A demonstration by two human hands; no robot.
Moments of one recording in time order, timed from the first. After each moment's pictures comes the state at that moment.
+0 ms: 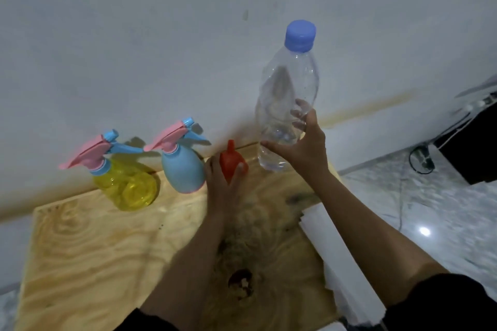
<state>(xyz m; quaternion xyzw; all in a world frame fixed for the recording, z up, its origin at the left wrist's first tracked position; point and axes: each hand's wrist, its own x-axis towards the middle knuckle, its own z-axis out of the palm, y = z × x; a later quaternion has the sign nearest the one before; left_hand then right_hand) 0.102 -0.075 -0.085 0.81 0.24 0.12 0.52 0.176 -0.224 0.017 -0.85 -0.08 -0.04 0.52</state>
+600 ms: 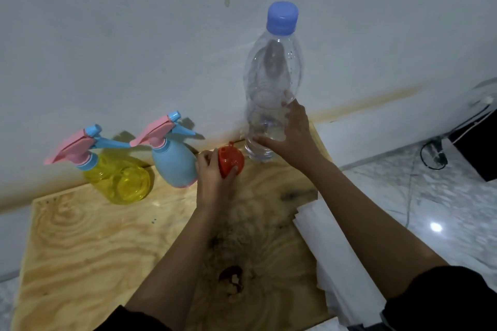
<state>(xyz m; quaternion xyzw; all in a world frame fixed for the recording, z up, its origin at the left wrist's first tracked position) 0.106 -0.072 -0.079 0.89 0.25 0.06 0.37 0.204 -0.227 -0.009 -0.87 -0.20 0.01 0.45</state>
